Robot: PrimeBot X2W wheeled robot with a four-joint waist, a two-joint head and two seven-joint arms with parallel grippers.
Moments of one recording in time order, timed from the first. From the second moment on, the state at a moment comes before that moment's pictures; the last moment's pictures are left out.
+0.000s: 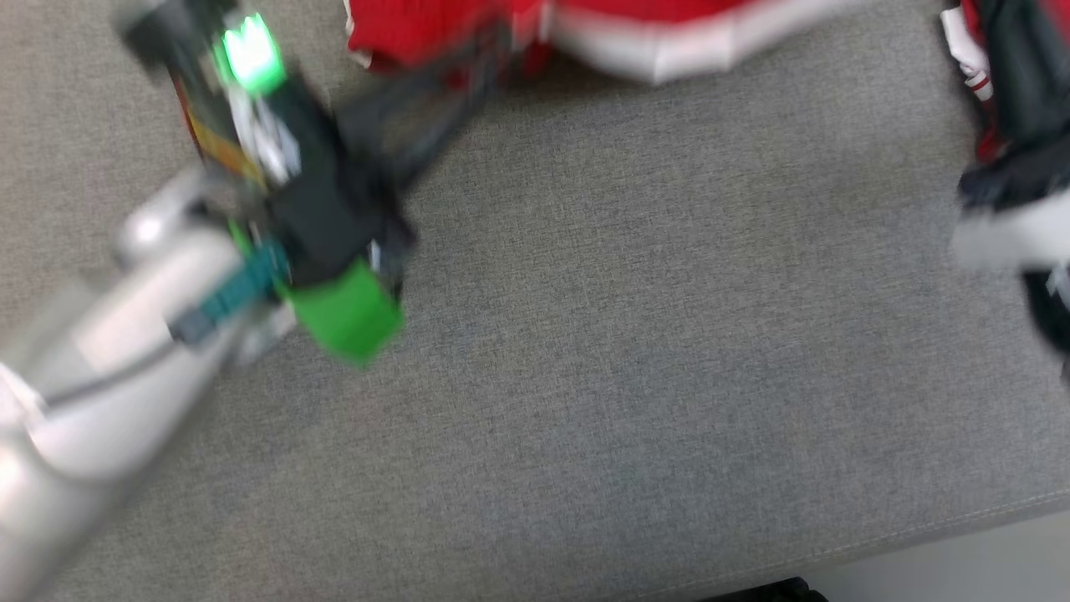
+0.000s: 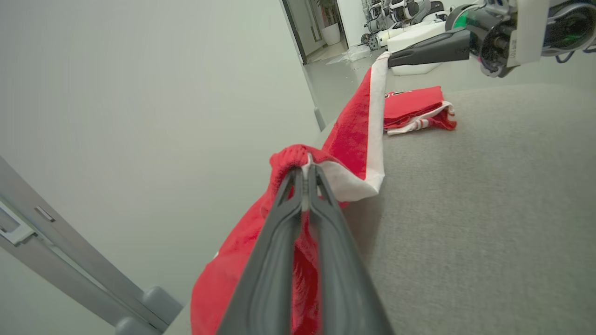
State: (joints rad) left arm -1.09 0.58 -0.95 0.03 -0.37 -0.13 -0.26; right arm -0.64 -0.61 0.30 0.04 0.53 0.13 -0.26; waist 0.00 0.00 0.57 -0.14
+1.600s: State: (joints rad) left arm -0.58 0.57 -1.01 -0.11 -1.47 -0.13 -0.19; right arm -0.29 -0.88 0.13 -0.13 1.06 0.13 0.36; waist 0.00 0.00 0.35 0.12
